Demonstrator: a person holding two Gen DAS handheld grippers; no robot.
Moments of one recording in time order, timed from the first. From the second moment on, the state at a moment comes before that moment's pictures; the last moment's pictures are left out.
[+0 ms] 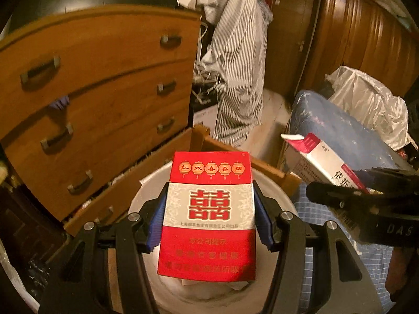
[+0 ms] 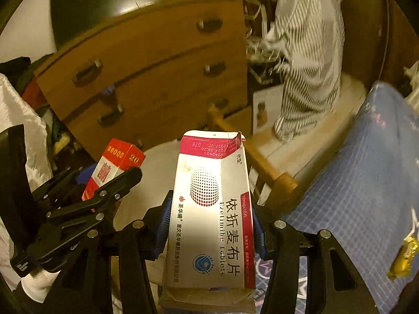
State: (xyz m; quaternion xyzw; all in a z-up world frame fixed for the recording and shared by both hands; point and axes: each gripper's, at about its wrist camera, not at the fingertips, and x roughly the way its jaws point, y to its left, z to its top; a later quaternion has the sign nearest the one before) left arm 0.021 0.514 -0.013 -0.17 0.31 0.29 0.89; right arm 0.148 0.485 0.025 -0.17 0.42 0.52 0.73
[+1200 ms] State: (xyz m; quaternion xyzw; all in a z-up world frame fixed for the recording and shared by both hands) left arm 0.004 0.535 -0.022 -0.18 0.31 0.32 0.88; right arm 0.169 0.439 0.030 -0.11 0.41 0.54 0.73
